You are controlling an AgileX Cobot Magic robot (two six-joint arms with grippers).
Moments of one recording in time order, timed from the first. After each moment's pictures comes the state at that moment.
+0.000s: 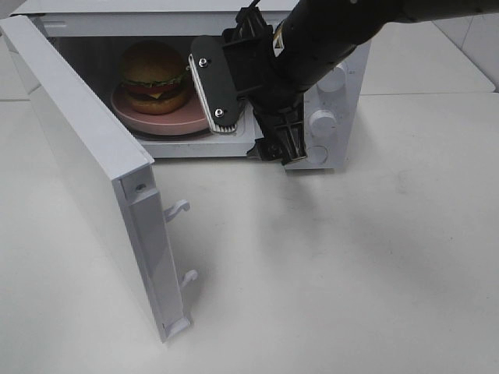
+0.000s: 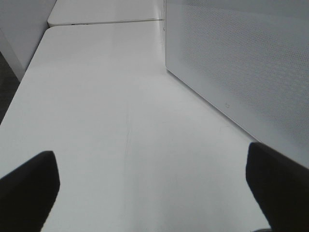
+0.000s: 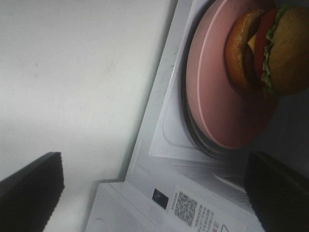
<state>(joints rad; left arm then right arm) 0.07 0.00 -0.52 -0.10 1.07 0.13 0.67 1.80 -1.31 -0.18 0.41 -1.19</state>
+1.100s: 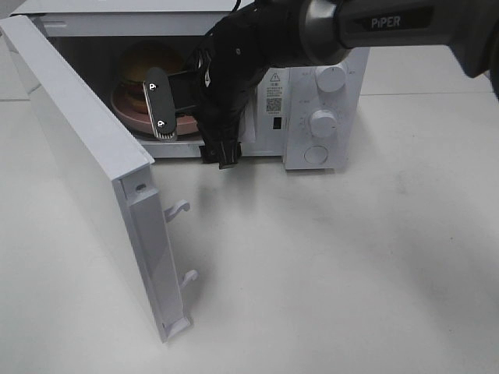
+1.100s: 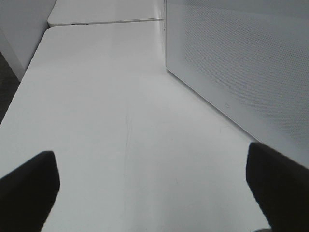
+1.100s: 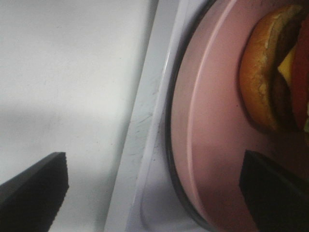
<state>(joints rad) 0.07 0.00 -0.52 -0.10 1.07 0.13 0.67 2.26 -1.79 -0.18 0.47 -1.10</state>
